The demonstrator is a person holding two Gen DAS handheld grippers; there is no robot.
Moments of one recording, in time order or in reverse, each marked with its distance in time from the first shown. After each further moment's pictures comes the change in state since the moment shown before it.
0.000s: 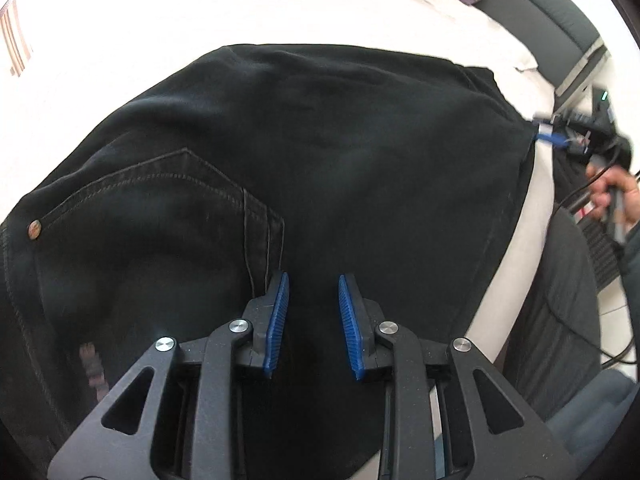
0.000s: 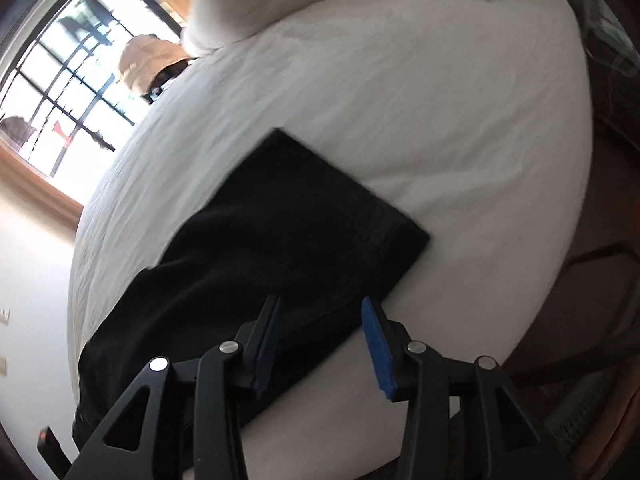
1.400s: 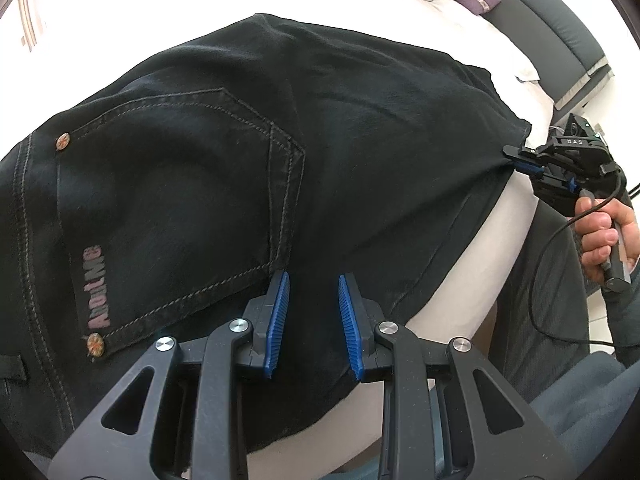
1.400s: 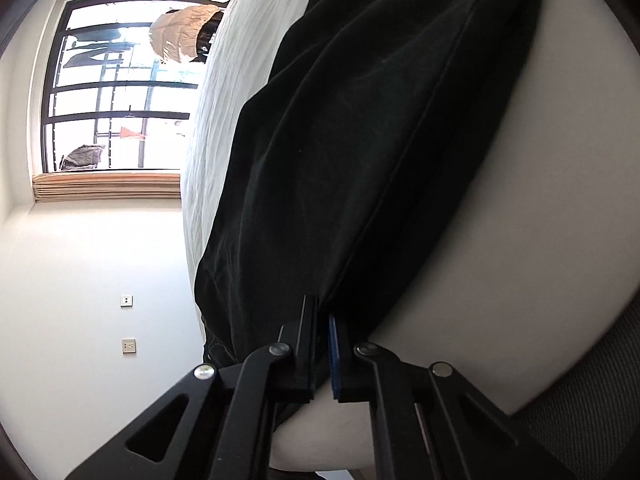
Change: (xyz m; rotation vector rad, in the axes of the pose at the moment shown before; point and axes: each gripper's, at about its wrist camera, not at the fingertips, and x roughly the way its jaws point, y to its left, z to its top) left arm -0.024 0.012 -0.047 -0.087 0.013 -0.056; right arm 0.039 0.015 -0.088 0.271 0.343 0.462
